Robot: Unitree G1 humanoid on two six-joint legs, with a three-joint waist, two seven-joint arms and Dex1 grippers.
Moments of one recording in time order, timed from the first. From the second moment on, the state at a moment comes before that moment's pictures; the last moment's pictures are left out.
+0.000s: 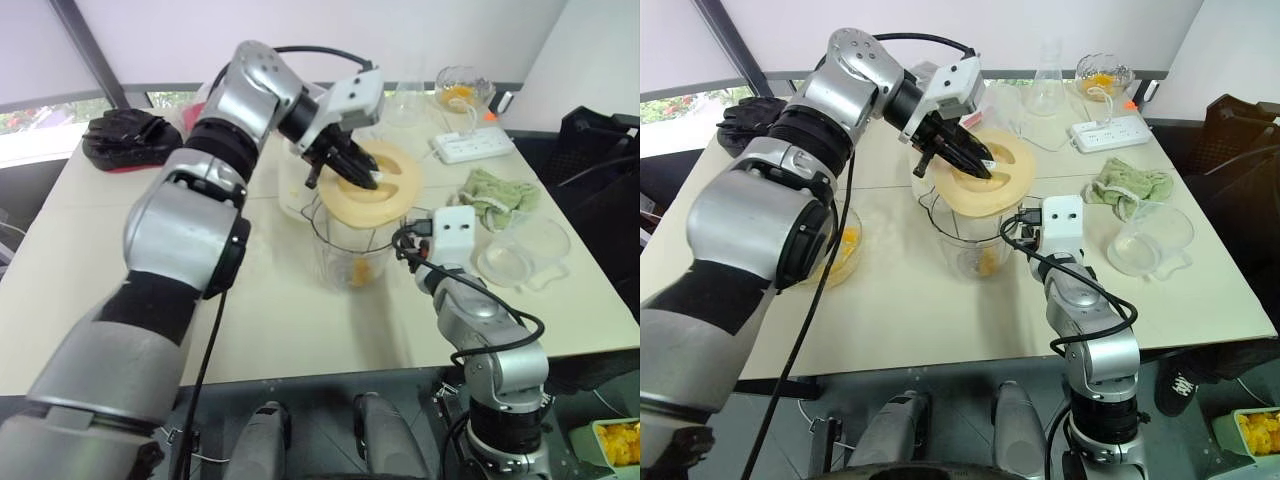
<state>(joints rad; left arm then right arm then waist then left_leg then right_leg) -1.68 0.22 -0.21 1.35 0.13 -0.12 -1.61 -0.27 -0.15 0.02 -0.59 0.13 0.98 -0.07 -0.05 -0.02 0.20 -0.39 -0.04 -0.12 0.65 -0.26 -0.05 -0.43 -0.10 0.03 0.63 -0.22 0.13</state>
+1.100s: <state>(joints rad) -1.58 0.49 -0.80 0.85 -0.53 0.11 -1.61 -0.26 -0.19 0.05 -0.54 0.06 0.88 0.00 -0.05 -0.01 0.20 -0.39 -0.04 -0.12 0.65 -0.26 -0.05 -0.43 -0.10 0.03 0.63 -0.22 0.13</state>
